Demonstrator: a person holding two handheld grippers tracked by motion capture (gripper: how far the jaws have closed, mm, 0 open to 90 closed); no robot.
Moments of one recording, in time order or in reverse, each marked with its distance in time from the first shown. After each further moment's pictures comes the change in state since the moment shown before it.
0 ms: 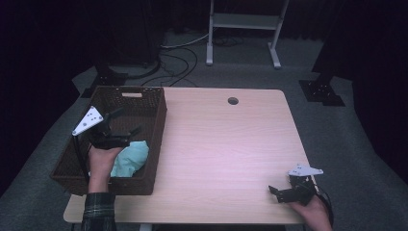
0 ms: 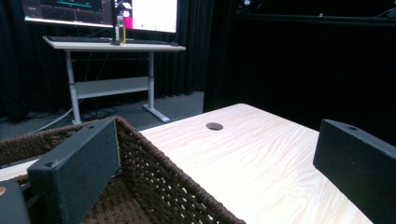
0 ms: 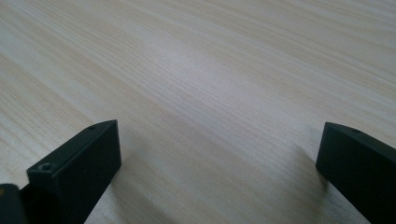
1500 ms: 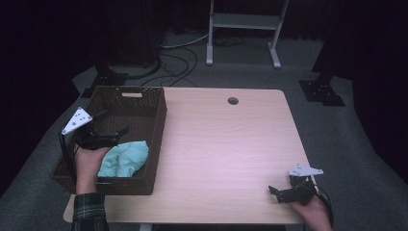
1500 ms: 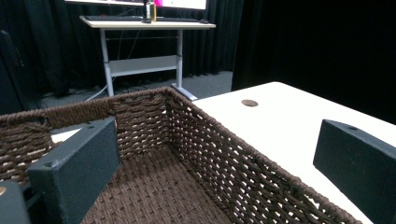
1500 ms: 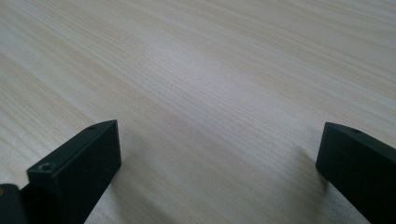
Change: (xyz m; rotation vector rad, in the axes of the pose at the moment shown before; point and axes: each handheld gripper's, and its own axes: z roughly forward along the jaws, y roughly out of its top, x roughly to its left) left arm 0.027 -0.006 -0.024 0.096 0.122 0.004; right arm 0.000 0.000 0.000 0.000 0.001 0.000
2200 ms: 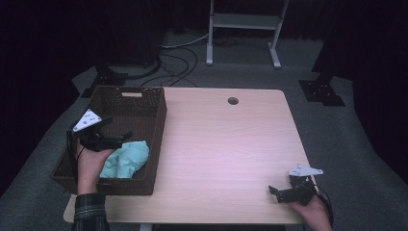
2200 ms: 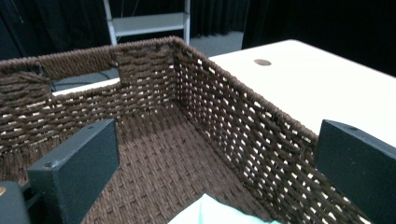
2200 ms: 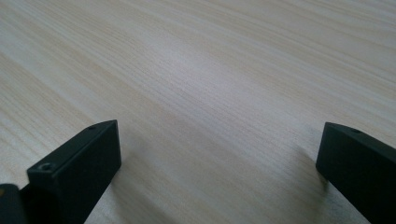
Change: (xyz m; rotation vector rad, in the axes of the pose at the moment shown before) left arm 0.000 -0.011 0.012 0.183 0.036 -0.001; right arm 0.000 0.000 0.000 0.000 -0.001 0.001
